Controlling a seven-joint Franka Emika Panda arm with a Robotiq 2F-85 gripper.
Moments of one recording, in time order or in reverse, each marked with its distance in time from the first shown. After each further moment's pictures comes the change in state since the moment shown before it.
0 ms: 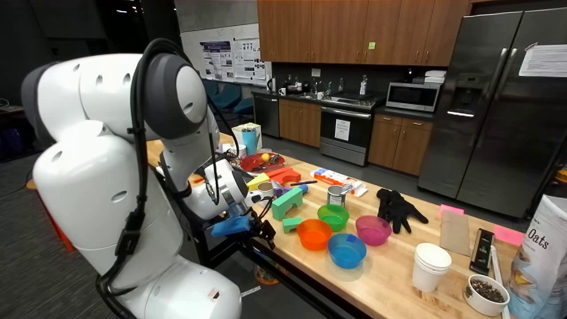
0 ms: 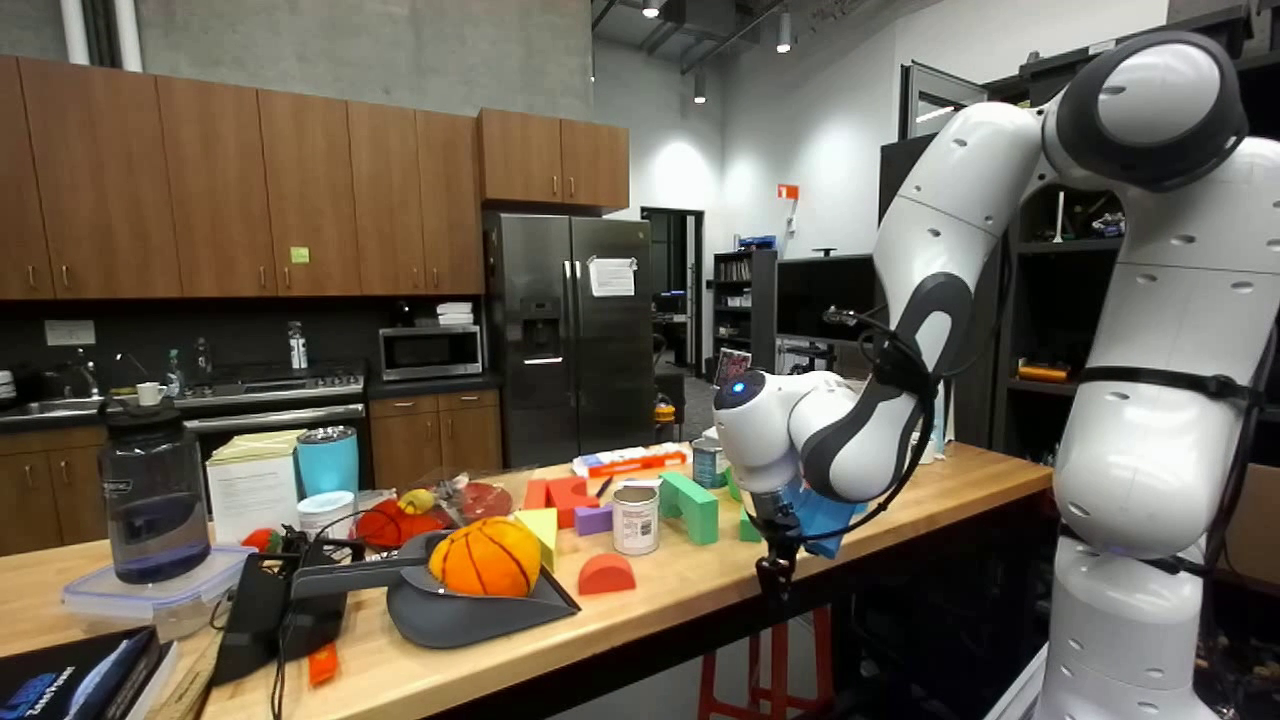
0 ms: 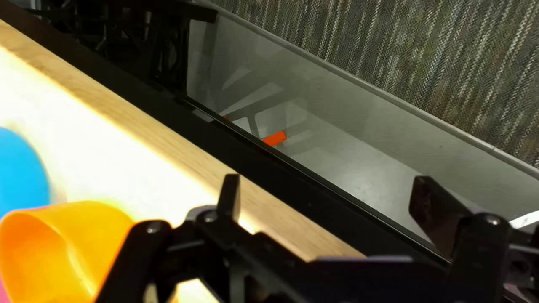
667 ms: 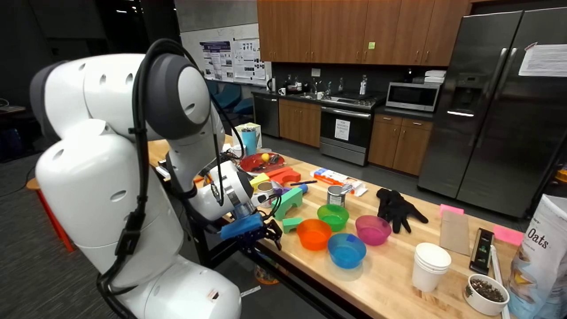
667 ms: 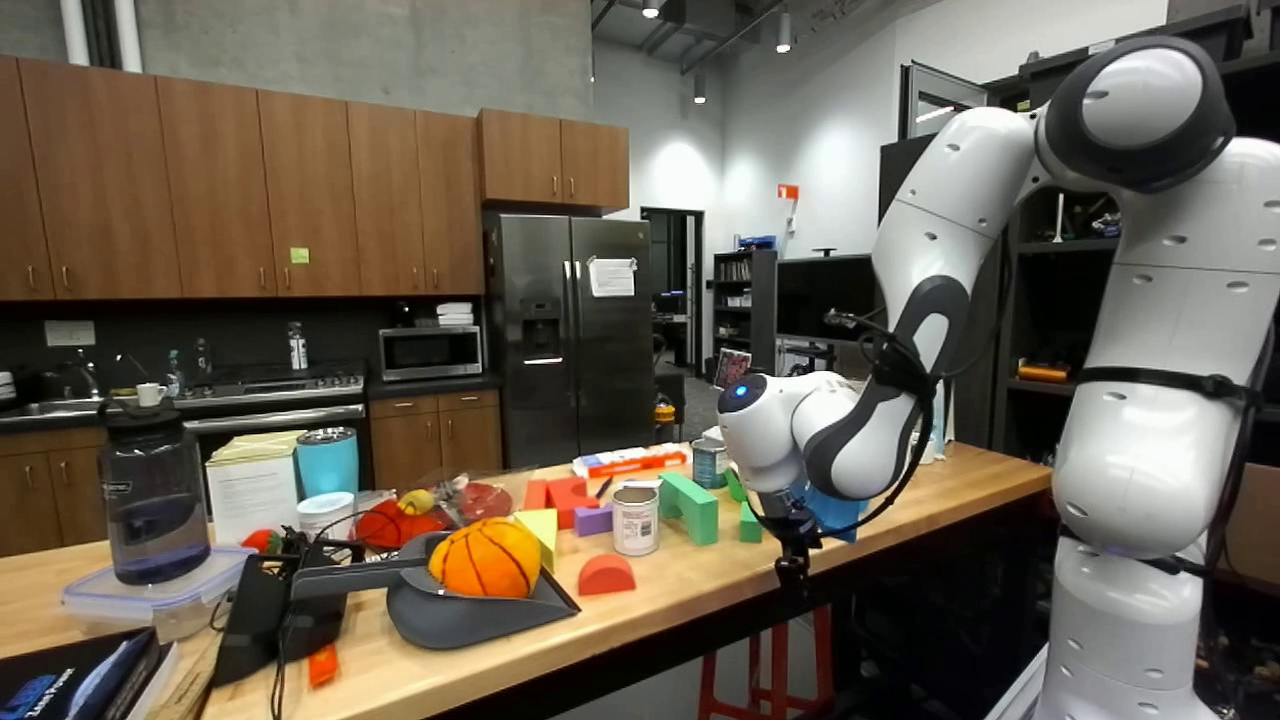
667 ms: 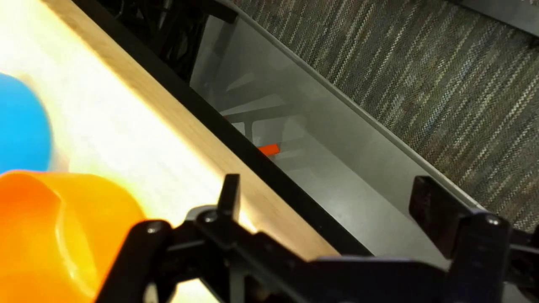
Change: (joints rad) arm -0.012 0.010 -0.039 0.000 -0.043 -0.024 -0.228
